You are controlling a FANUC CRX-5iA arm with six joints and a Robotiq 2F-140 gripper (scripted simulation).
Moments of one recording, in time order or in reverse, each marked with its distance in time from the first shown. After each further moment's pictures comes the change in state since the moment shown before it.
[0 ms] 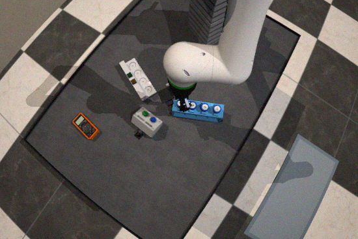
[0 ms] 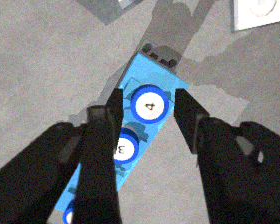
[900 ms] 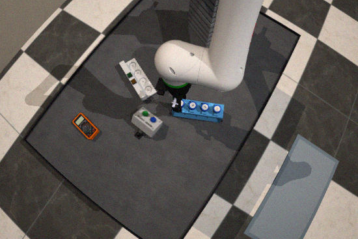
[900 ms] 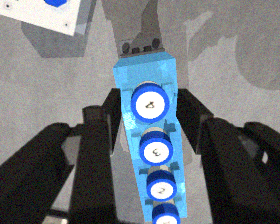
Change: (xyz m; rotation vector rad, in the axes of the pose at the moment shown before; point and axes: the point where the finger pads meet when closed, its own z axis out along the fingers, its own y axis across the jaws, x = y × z) arm 0.001 0.000 0.001 0.019 -0.065 0.684
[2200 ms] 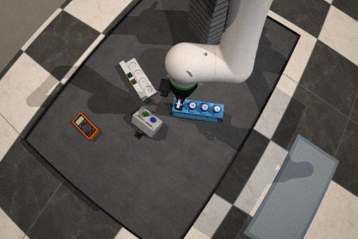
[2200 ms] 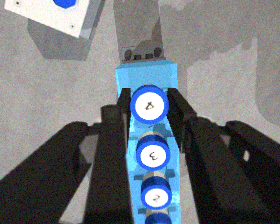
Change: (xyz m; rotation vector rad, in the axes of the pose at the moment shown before) arm 0.000 0.000 0.000 0.001 0.080 -0.065
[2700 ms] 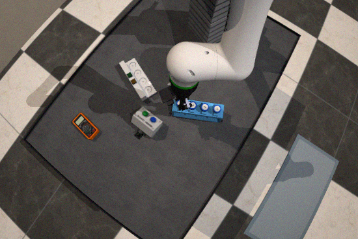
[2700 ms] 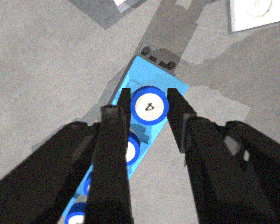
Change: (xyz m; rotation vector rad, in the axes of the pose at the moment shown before) arm 0.000 0.000 -0.001 0.006 0.012 -0.598
